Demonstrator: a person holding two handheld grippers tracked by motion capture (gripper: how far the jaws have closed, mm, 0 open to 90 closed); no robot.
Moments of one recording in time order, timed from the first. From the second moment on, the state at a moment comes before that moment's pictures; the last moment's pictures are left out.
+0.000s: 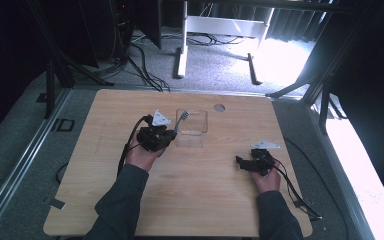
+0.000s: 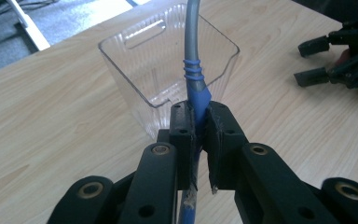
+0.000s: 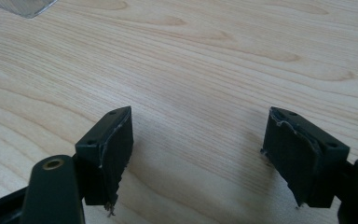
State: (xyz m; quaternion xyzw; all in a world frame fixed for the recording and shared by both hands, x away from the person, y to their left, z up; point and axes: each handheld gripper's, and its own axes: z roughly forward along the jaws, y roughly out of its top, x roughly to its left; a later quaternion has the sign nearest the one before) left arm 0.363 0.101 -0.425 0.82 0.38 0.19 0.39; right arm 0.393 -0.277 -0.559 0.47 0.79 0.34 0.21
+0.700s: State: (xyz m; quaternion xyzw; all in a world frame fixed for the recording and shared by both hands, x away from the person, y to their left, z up) left arm 0.367 0.103 -0.423 0.80 0.37 0.21 0.43; right arm 0.393 -0.277 -0.559 0.47 0.79 0.34 0.21
